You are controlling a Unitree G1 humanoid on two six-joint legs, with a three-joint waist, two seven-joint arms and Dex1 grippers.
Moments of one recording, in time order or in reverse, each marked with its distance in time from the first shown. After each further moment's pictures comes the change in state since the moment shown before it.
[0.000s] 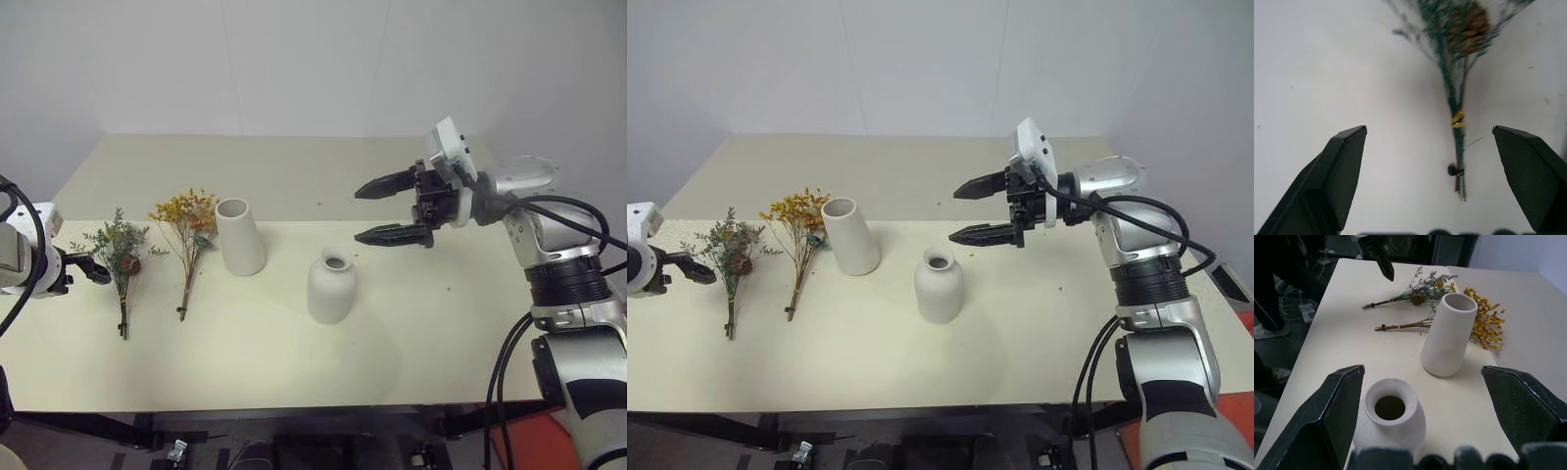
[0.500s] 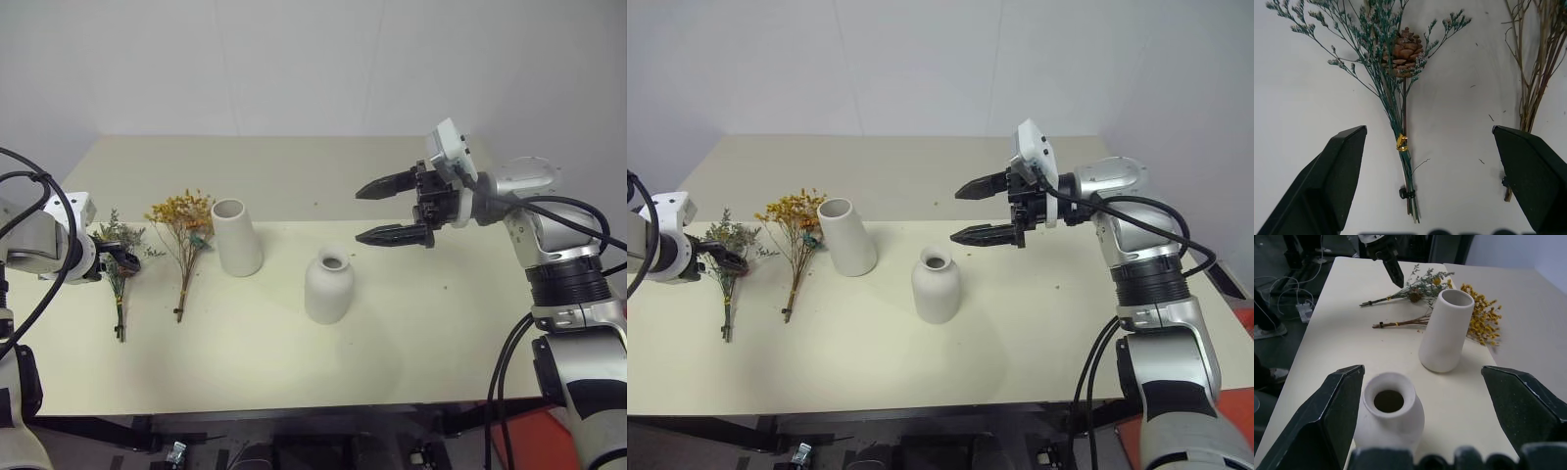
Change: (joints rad) left arm -0.078 -0.096 -0.001 0.009 -0.079 0.000 0.149; right arm 0.003 -0.013 -0.004 0.000 -0.002 0.000 0.000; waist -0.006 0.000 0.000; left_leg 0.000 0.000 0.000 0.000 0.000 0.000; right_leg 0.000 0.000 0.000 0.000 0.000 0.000
